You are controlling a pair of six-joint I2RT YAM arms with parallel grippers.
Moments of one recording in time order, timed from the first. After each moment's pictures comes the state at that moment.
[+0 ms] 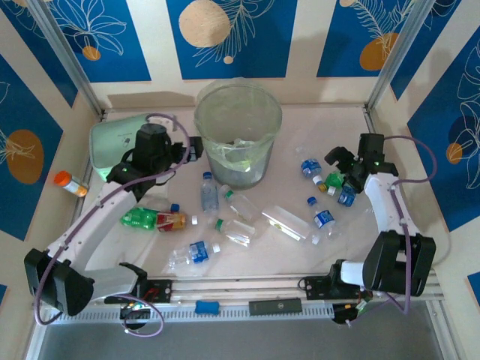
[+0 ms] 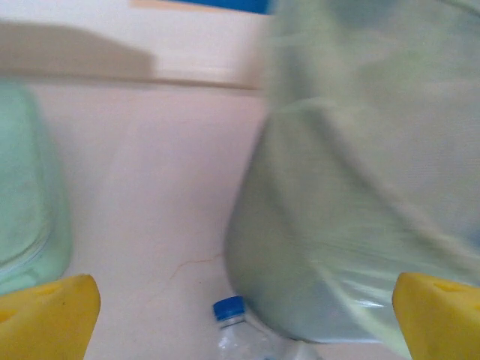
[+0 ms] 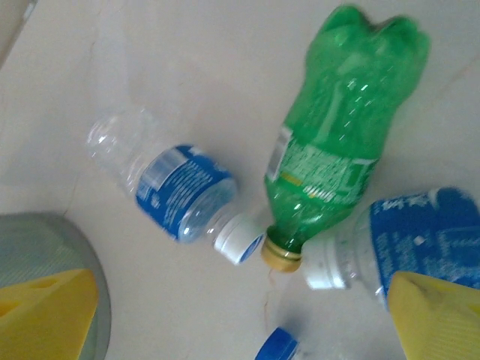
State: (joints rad) left arm -0.39 1.20 1.09 -0.40 -0.10 -0.38; right arm -0.18 1.31 1.00 -0.65 -0.11 0.65
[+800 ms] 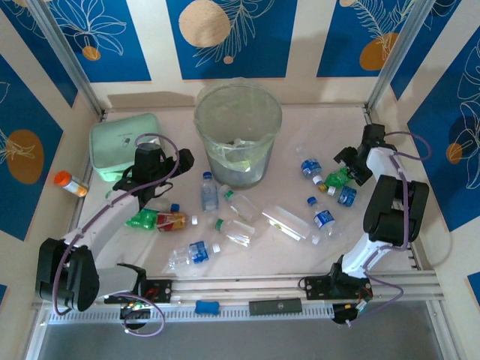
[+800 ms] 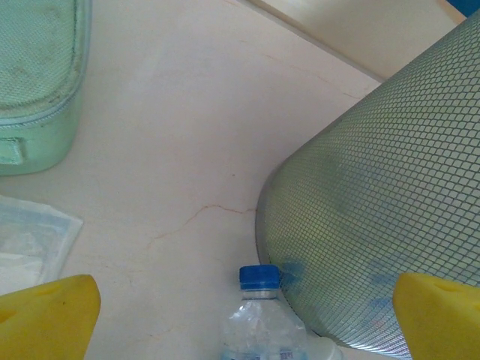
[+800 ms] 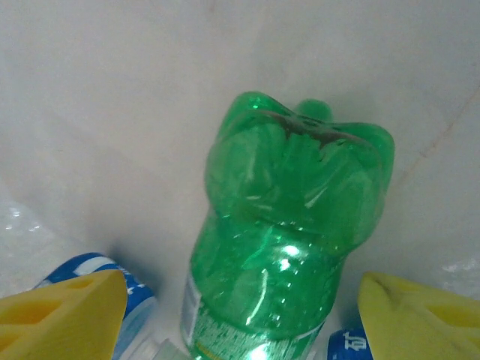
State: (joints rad) left arm -0.28 1.24 0.82 -0.17 0.02 -0.63; right arm -0.27 1.72 1.19 -0.66 -0.10 0.60
